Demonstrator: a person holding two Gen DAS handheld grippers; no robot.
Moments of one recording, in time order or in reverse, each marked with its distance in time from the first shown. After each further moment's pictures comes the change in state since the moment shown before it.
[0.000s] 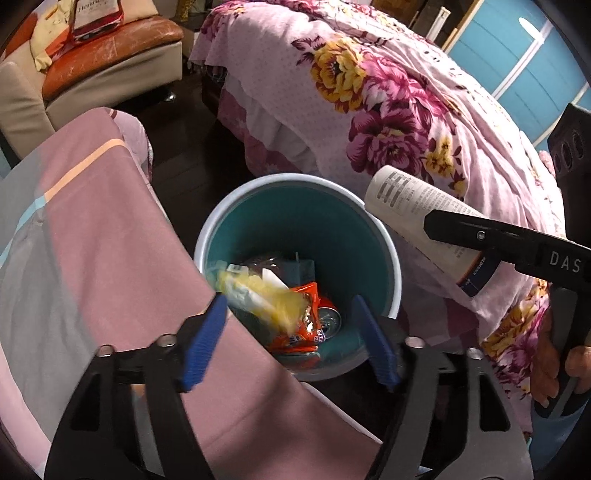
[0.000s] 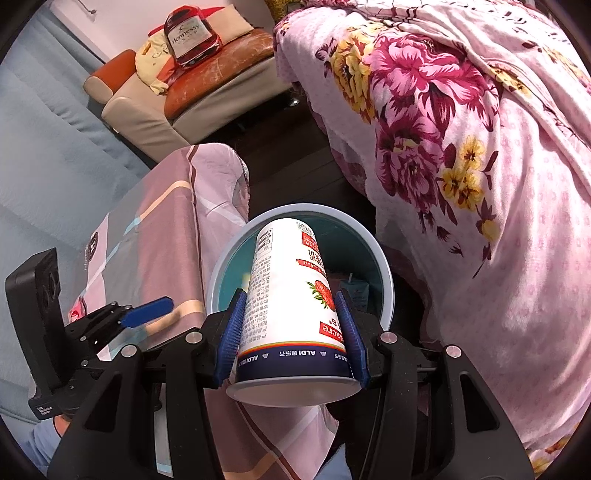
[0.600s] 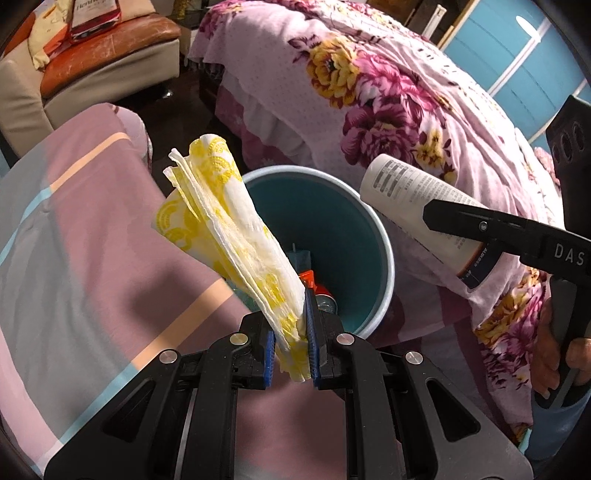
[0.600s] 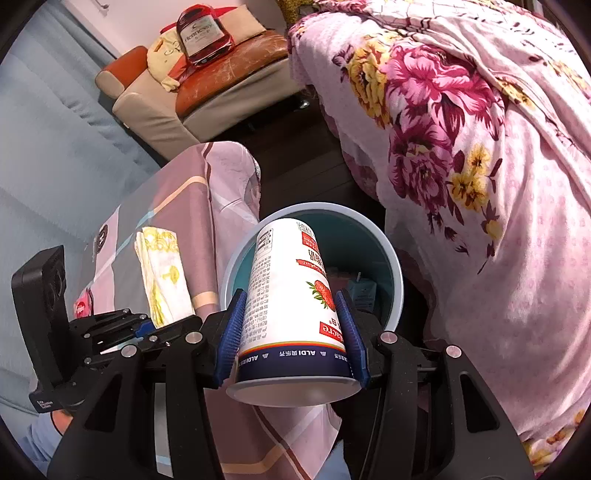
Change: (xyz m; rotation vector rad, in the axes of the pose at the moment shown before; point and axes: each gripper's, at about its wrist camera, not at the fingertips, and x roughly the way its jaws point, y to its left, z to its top) left arm -0.010 -0.002 -0.009 0.011 0.023 -0.026; right arm -0.010 0.008 -0.004 -0.027 -0.008 0.026
